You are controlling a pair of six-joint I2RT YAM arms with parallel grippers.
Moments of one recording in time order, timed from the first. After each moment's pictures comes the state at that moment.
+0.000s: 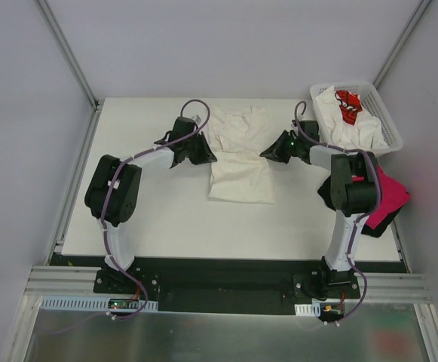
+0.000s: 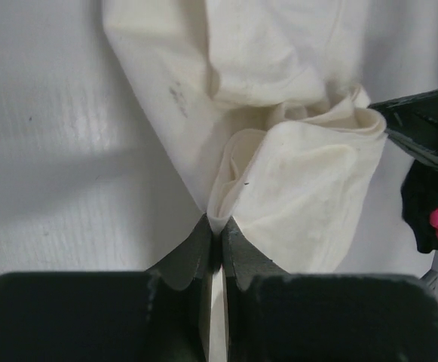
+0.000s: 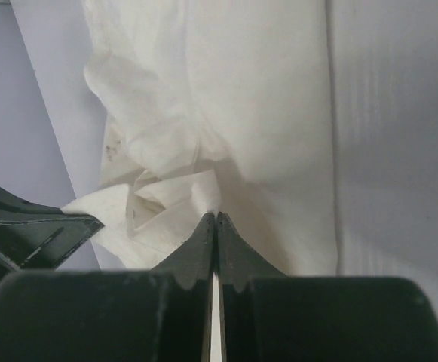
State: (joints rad) left arm -0.41 1.92 1.24 -0.08 0.32 -0.72; right arm 0.14 2.04 1.25 0.00 -0.58 0.77
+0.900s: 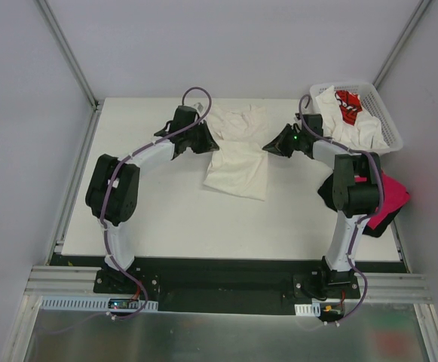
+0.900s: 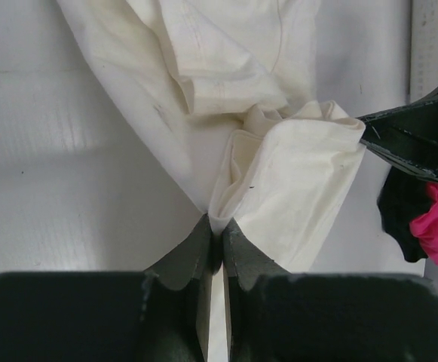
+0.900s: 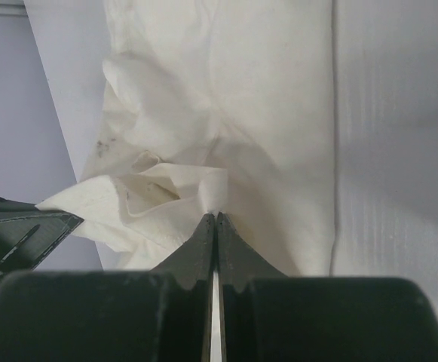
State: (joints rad) left arm -0.41 1.91 1.39 -0.15 0.31 -0.68; right arm 0.12 2.01 1.32 -0.07 -0.58 0.75
